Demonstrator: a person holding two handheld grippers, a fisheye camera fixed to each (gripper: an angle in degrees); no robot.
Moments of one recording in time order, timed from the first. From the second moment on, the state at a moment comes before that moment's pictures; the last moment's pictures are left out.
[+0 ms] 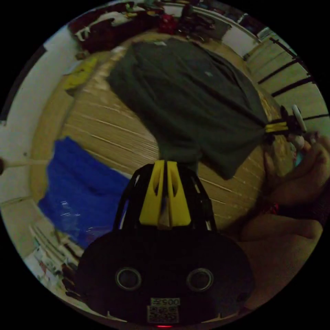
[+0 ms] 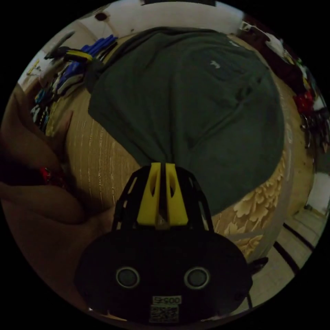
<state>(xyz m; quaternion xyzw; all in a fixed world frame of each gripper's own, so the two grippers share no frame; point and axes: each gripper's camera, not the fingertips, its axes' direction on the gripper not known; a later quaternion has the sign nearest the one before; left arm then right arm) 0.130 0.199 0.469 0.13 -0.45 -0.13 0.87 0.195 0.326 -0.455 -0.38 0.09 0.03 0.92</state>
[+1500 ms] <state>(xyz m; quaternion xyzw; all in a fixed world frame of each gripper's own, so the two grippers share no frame) 0.223 -0.077 0.742 -0.05 -0.44 0.22 0.87 0.576 0.382 -0.664 -0.16 0.04 0.42 0.89</state>
